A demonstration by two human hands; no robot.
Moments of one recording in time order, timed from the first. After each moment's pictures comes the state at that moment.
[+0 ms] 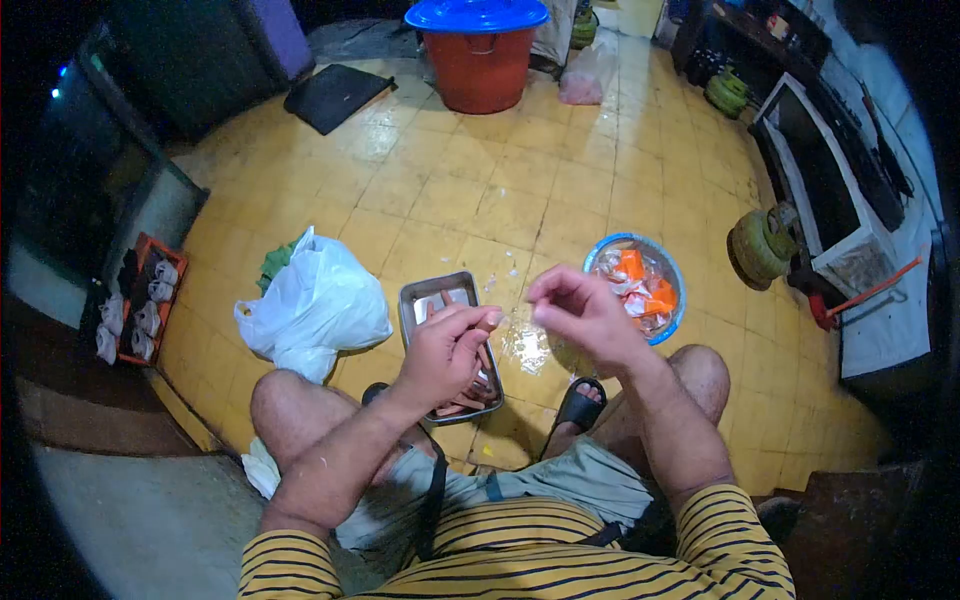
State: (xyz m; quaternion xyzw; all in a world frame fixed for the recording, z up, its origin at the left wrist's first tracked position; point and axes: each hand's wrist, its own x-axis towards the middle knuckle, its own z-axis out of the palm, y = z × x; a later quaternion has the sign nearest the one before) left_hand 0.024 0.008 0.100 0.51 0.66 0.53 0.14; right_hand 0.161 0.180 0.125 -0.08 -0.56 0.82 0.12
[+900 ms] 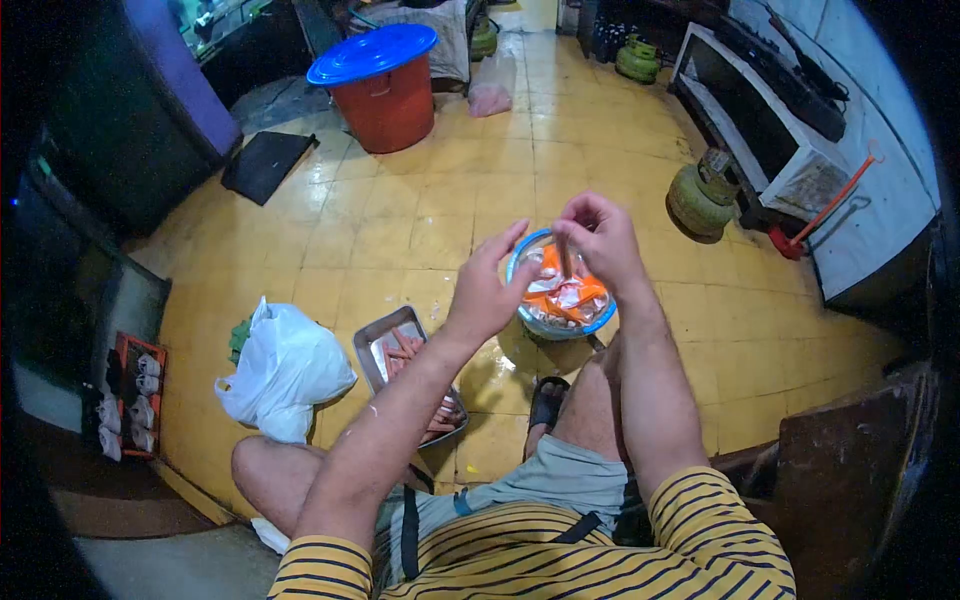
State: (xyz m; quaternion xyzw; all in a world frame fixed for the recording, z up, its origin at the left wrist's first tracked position) left_hand 0.089 0.176 0.115 0.62 0.60 0.51 0.06; right_hand 0.229 0.310 0.138 -0.25 -0.73 0.49 0.40
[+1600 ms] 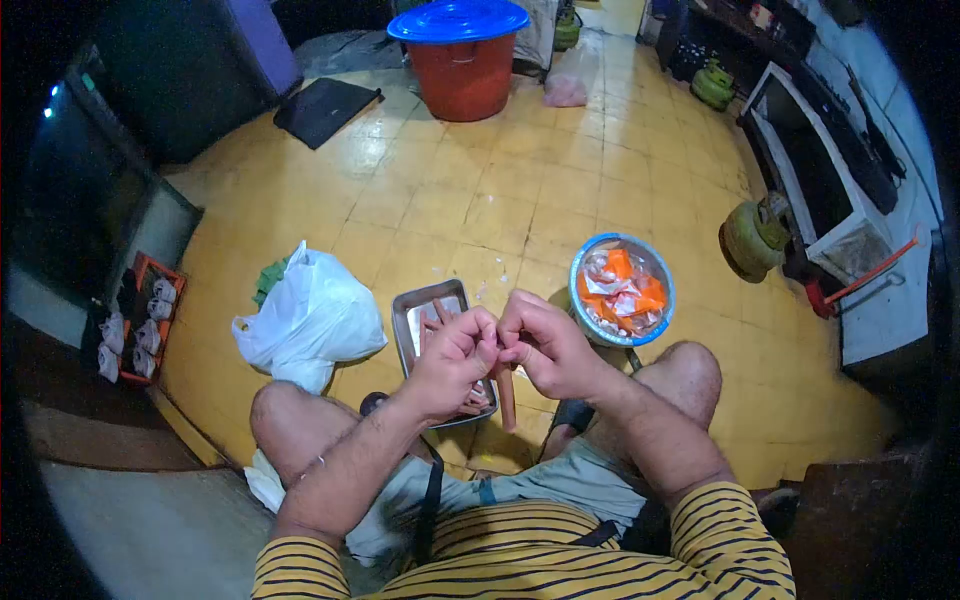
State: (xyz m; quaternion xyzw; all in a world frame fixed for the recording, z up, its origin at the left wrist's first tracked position) left_hand 0.044 0.023 0.096 0.35 0.40 0.67 0.52; right_hand 0.164 0.167 0.122 0.06 -0.81 0.54 0.22
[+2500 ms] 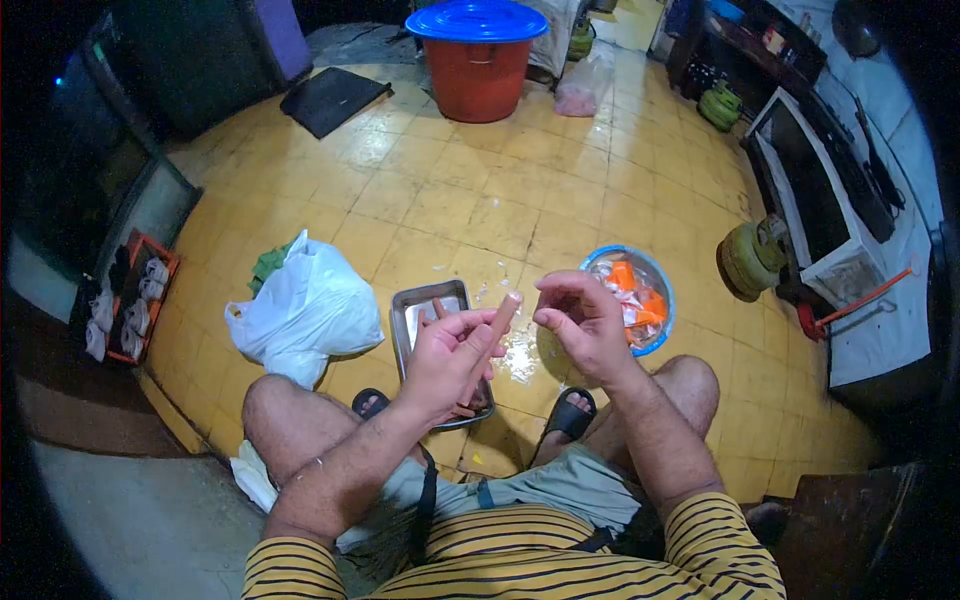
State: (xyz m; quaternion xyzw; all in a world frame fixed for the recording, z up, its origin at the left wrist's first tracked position) left_hand 0.039 0.013 0.104 0.22 0.50 0.69 0.47; right_hand 0.162 0.173 0.130 -0.08 -0.72 0.61 0.32
